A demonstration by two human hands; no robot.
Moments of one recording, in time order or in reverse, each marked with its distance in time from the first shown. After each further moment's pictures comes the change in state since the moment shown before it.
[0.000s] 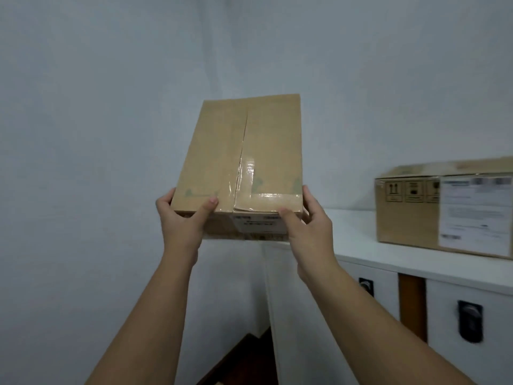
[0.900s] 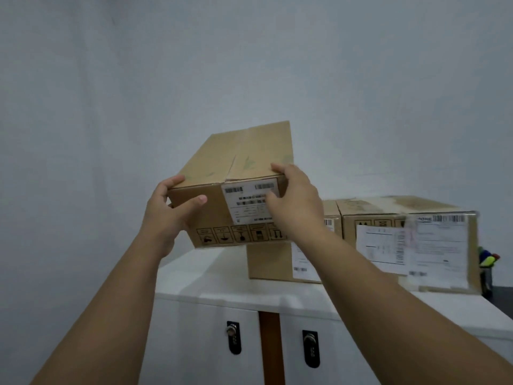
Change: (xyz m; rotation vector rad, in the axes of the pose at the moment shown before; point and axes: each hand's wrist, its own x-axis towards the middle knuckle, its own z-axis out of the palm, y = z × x) left_hand -0.021 0.017 0.224 -0.213 -0.525 -0.115; right_hand 0.079 -0.148 -0.171 -1.051 0.258 -0.313
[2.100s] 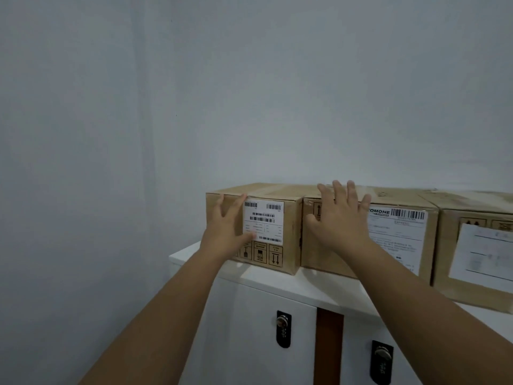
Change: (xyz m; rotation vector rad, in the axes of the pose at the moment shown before) left_hand 0.025 -0.154 -0.043 0.944 -0.122 -0.002; right_hand 0.013 0.086 0.117 -0.673 -0.249 -0.071
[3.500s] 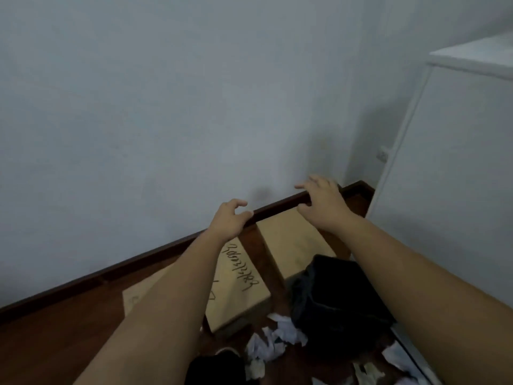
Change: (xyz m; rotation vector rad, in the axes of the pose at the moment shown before) left_hand -0.404 -0.293 -0.141 -0.034 -0.002 -1.058; right_hand -0.288 -0.307 0.227 0.553 -0.936 -0.614
